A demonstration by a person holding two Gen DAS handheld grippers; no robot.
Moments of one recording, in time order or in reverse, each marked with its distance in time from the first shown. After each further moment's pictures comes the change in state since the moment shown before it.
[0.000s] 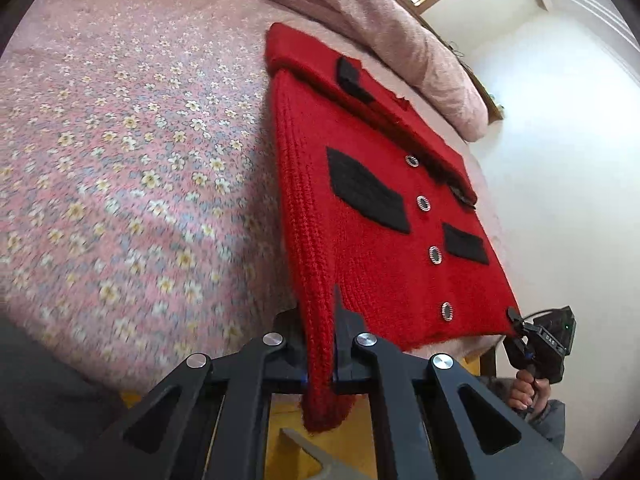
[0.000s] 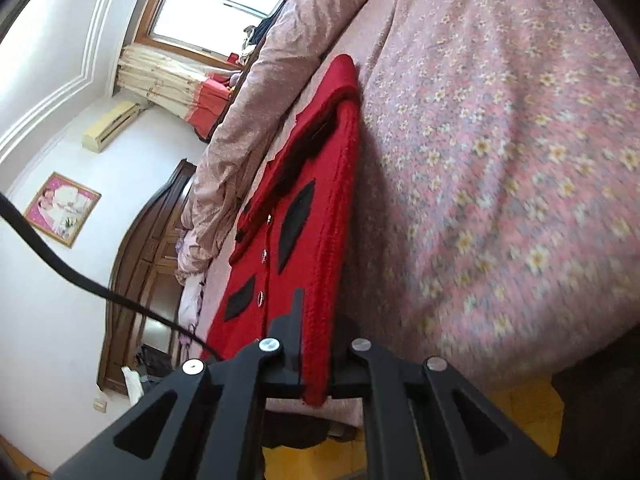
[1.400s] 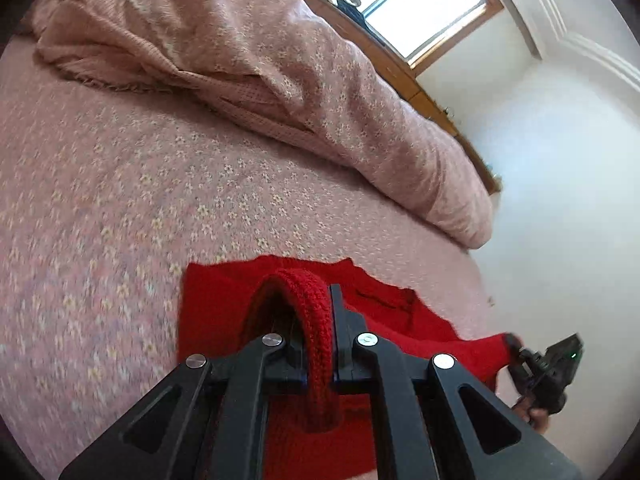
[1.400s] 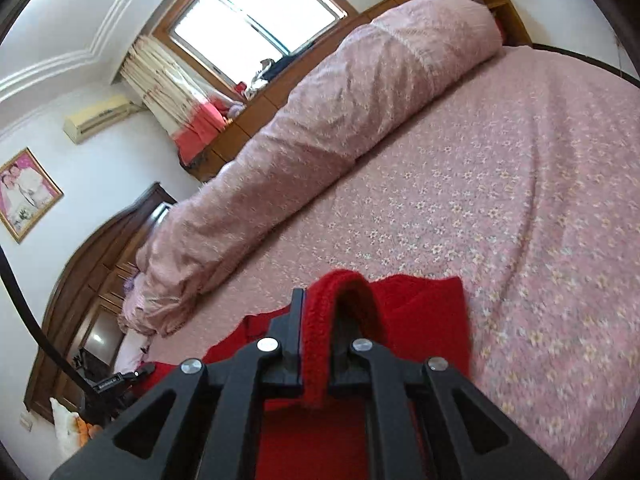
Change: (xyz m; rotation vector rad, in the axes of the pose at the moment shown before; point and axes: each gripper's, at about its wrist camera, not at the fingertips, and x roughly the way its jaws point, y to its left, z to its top) left arm 0.090 -0.022 0.271 -0.008 -0.226 -0.025; right arm 0.148 0.083 0.243 -0.236 -0.179 -0.173
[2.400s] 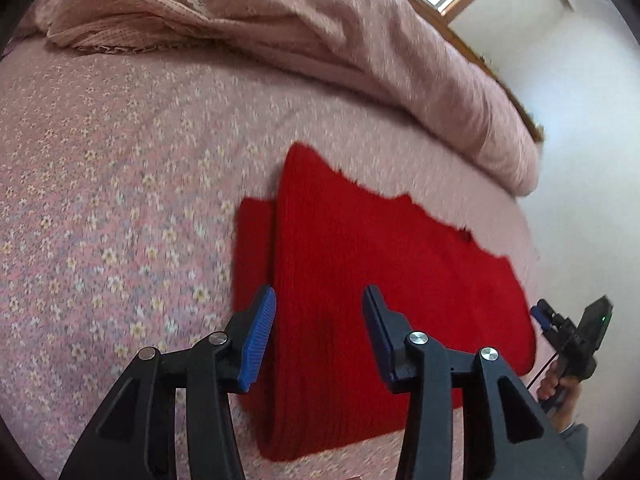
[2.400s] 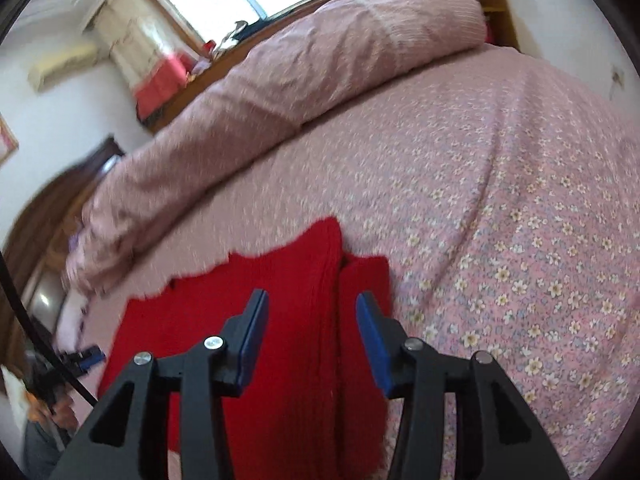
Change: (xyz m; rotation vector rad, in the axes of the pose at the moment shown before) left arm 0.008 0.016 -0.027 0.049 0.188 0.184; right arm 0.015 -0.031 -0.010 -0.105 0.140 -0.217
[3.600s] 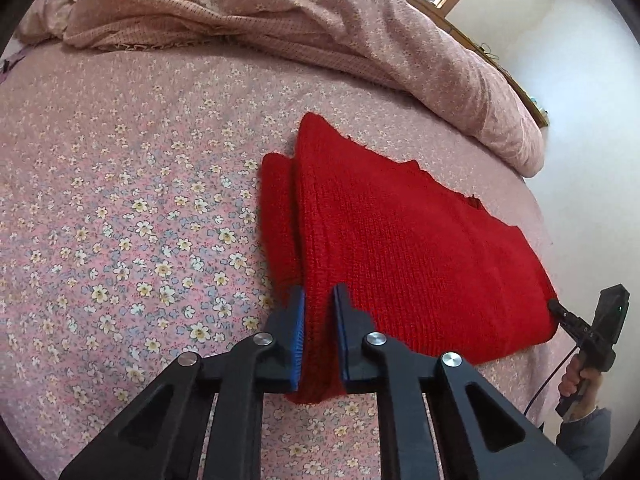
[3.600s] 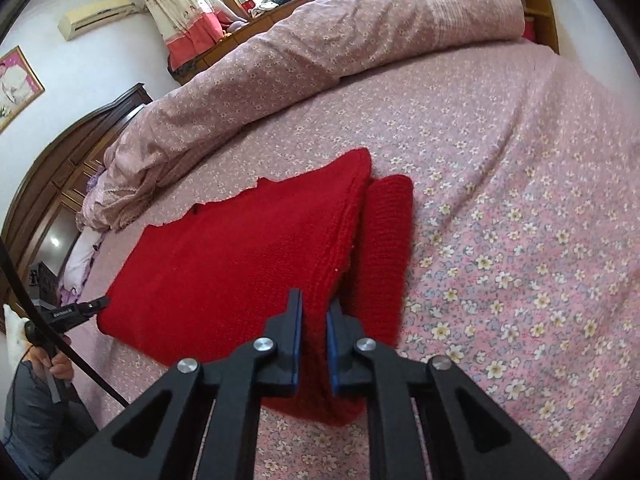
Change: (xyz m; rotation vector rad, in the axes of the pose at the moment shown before) left arm -0.034 0.004 -0.050 0.052 -0.023 0.047; right arm -0.021 0.011 -0.043 -0.129 0.106 0.056
